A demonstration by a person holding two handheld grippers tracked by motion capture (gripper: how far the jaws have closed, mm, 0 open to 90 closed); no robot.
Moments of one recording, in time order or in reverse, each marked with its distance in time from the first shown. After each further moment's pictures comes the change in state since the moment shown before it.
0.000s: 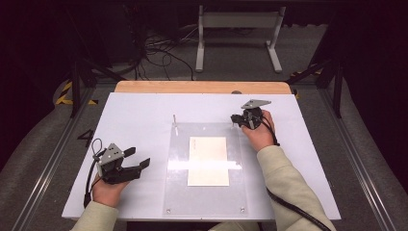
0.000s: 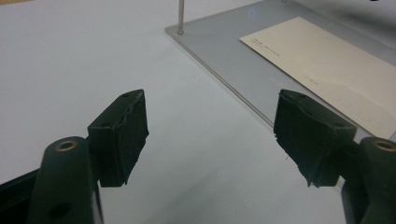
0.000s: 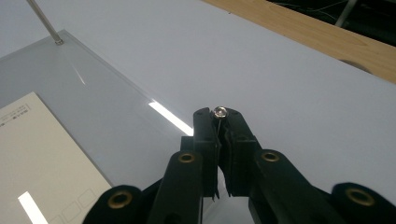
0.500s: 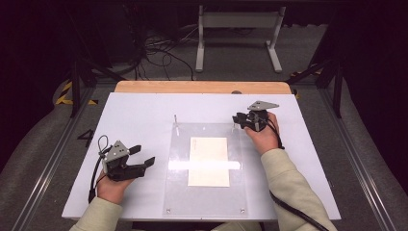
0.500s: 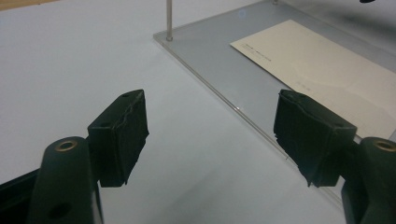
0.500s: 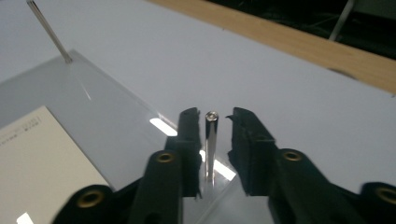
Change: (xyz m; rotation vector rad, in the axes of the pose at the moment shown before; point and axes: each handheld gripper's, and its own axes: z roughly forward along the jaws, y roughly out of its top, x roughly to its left) left arm -0.003 0.008 0.008 -0.010 -0.039 0.044; right arm -0.004 -0.008 -0.015 -0.103 0.003 0.037
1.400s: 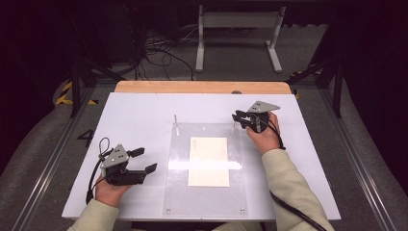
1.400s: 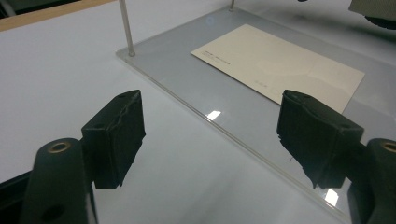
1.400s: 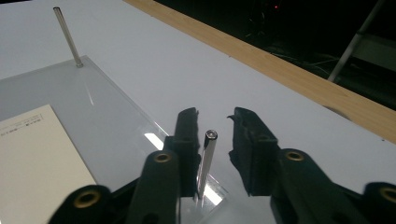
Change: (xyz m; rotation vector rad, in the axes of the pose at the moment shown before) left arm -0.007 -0.002 -0.008 -0.032 -0.109 0.090; right arm -0.003 -0.002 0.002 -0.063 0.026 -0.136
